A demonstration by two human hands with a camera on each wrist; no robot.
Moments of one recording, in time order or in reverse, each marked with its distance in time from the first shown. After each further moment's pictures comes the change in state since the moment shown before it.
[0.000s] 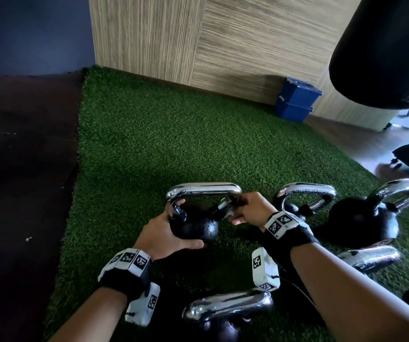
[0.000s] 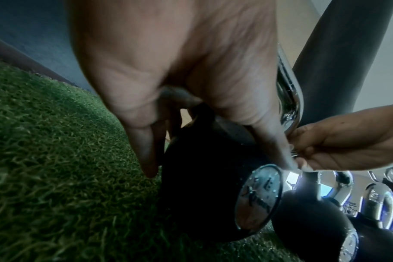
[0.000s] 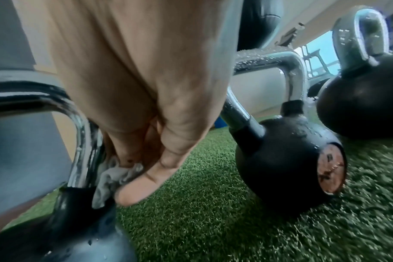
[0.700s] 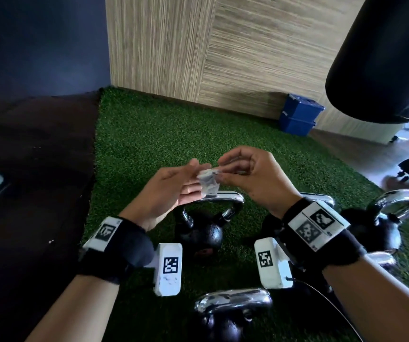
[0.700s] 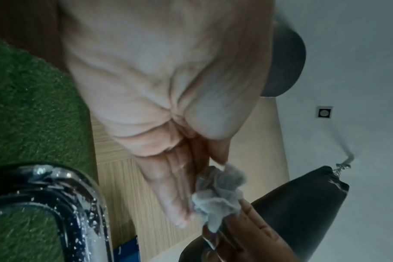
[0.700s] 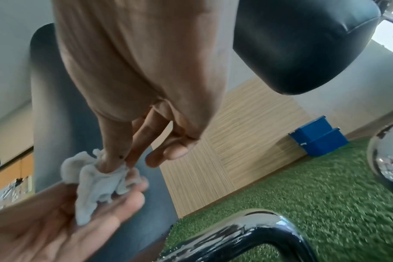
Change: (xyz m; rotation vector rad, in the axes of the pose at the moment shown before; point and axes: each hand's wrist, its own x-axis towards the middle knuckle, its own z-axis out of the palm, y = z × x) left_hand -0.033 0.114 -0.103 -0.888 -0.109 0.208; right_hand -0.096 -0.114 0.009 -0.008 0.058 -0.674
